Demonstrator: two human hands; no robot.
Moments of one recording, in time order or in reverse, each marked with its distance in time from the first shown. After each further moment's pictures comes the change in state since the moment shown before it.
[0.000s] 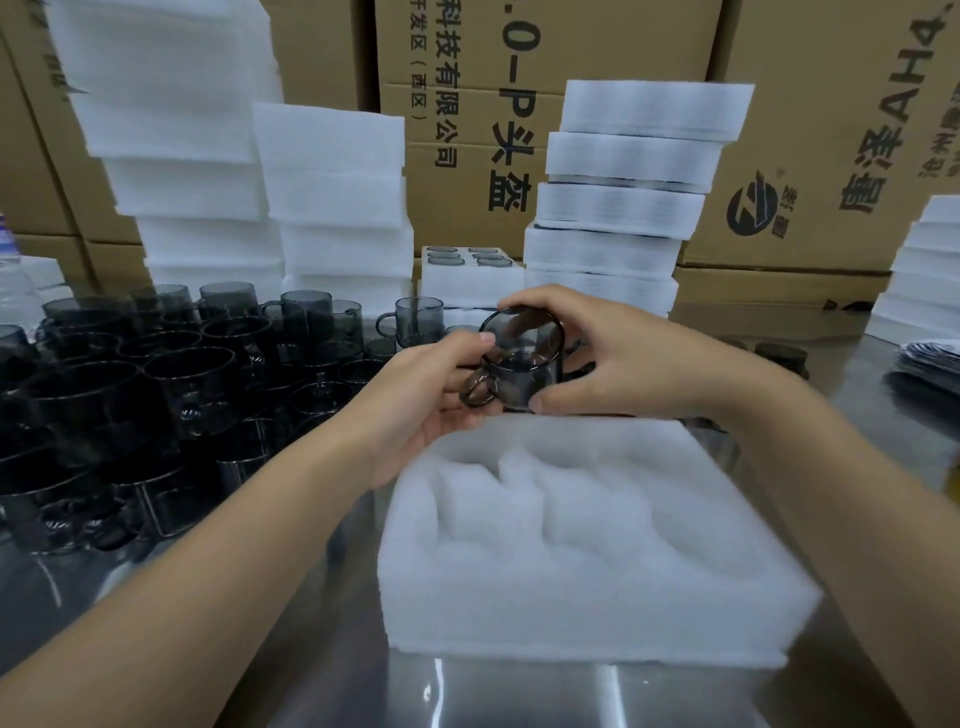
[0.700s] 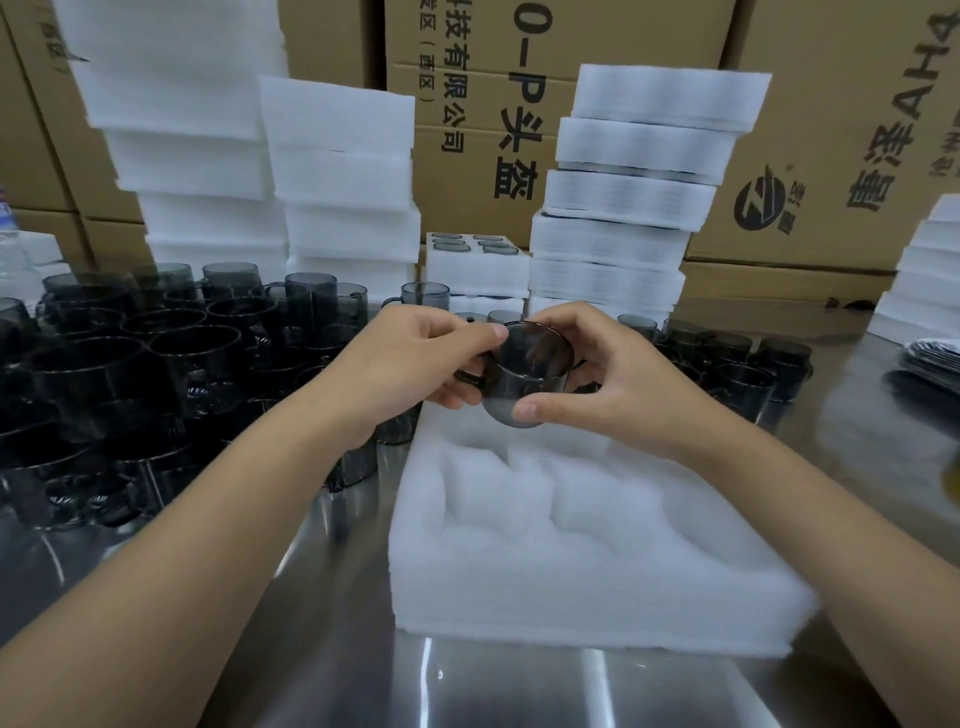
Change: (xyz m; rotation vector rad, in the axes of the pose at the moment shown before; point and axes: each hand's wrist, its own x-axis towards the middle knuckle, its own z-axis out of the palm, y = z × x) left_hand -0.002 0.013 -0.015 0.507 0.087 0.152; right_hand -0.010 0.012 0.038 0.280 0.218 -0.029
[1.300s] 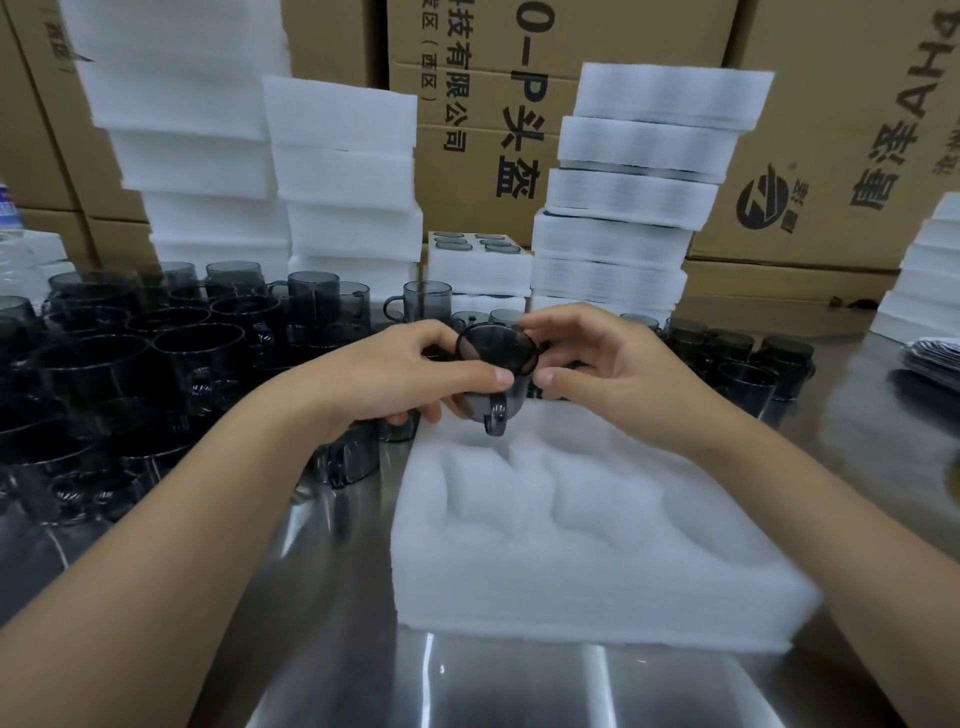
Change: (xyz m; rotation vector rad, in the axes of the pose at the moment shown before) left_hand 0.000 -0.005 -0.015 0.257 -0.182 -0.143; right_hand 0.000 -0.001 -0.001 0.191 -0.024 0.000
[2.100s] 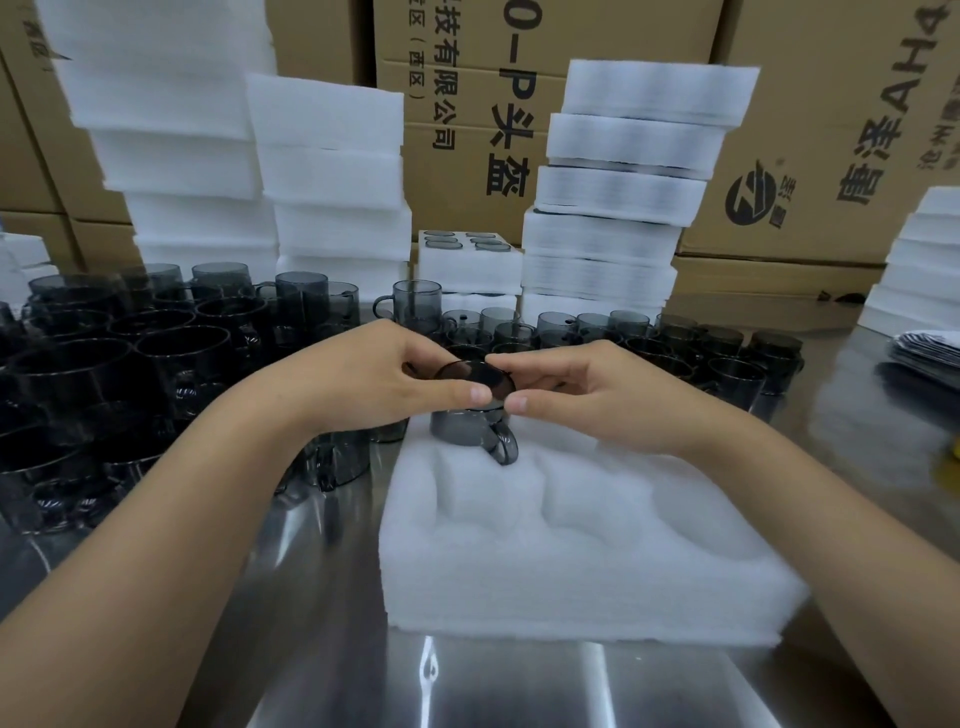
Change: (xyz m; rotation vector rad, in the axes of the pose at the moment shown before) left_hand -0.008 0.004 -0.010 0.314 -0.053 0.150; right_hand 0.001 0.003 -0.002 -0.218 -0.230 0.098
